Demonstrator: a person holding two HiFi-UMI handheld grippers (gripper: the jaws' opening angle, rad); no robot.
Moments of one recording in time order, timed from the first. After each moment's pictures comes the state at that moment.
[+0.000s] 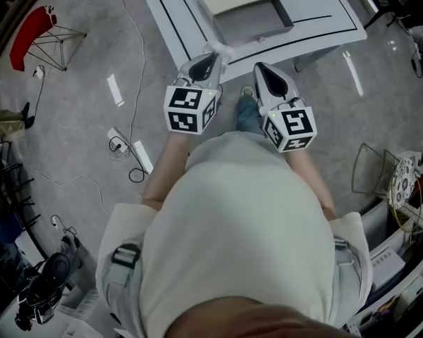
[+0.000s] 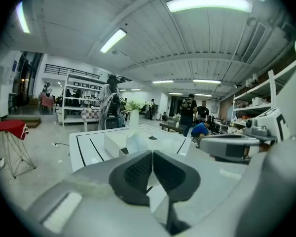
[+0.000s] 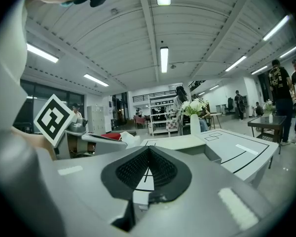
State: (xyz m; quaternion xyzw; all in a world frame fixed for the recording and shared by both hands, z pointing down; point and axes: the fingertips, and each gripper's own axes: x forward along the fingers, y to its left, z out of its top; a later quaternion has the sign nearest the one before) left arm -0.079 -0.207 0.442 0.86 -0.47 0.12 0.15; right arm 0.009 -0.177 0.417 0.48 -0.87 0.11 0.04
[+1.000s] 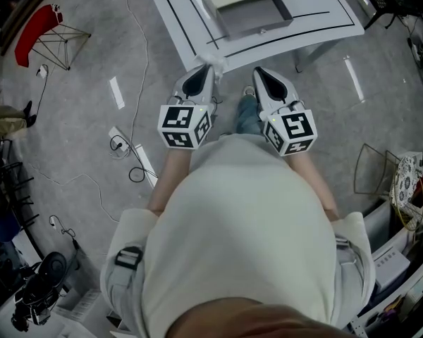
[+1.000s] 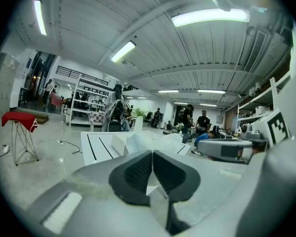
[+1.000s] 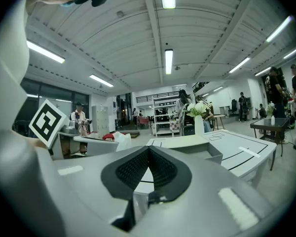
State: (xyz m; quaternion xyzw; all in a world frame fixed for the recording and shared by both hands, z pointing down) left arm -0.108 -0.136 0.437 0.85 -0.50 0.06 0.15; right arm -0.003 -0.122 0.414 0.46 -0.88 0.10 0.04
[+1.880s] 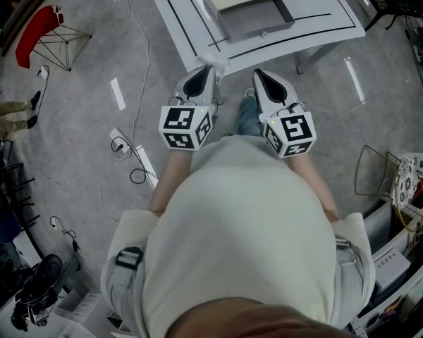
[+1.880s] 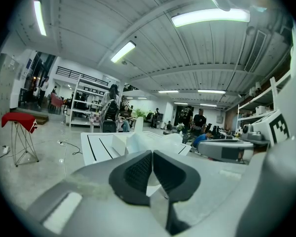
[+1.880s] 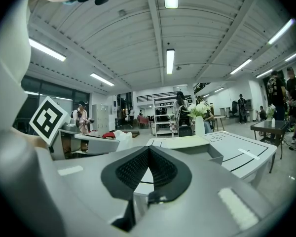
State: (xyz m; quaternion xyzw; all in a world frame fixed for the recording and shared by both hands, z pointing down) left arm -0.110 -0.141 0.435 0.85 -0.50 0.06 0.15; right arm -0.007 -0.124 0.415 0.46 -0.88 0.09 0.05
